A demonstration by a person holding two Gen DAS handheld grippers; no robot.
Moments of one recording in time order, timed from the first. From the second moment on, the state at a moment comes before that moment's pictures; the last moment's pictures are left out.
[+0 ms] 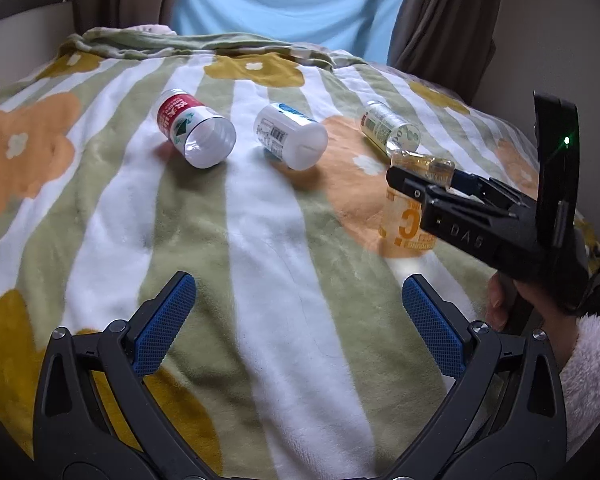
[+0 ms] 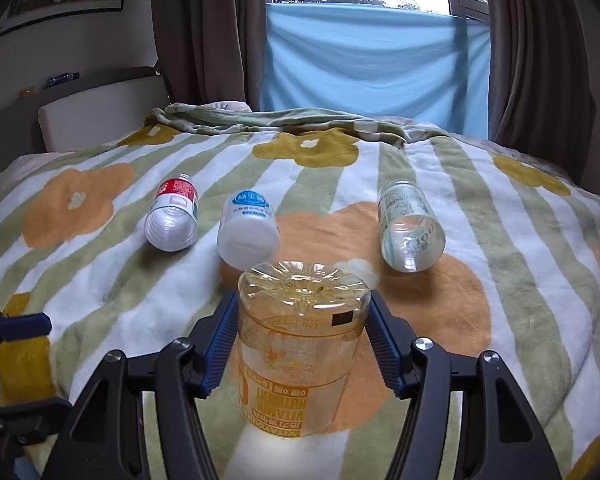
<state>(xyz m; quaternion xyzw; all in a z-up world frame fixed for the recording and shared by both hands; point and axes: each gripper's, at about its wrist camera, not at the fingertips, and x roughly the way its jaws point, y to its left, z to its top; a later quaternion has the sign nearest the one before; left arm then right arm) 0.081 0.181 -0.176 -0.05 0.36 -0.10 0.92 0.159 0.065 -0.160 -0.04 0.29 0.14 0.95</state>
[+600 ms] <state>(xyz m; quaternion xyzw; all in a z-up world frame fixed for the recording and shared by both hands) 0.082 0.173 -0.172 -0.03 0.37 -0.09 0.92 0.145 0.054 -0.166 -0.06 0.35 0.18 0.92</state>
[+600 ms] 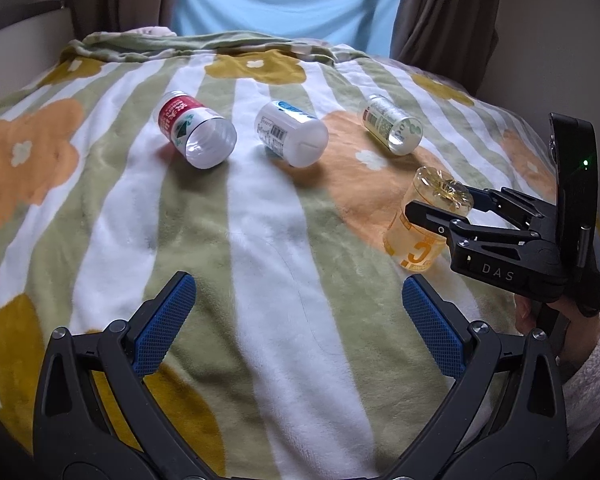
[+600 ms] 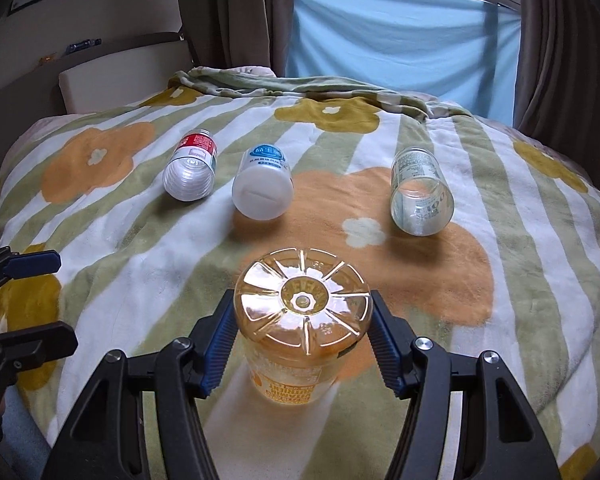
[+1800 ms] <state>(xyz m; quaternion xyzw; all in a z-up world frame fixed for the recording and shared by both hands) 0.048 0.153 -0.015 0.03 0.19 -0.04 0.98 0.055 -0.002 0.006 -0.02 0.20 0.06 0.98</state>
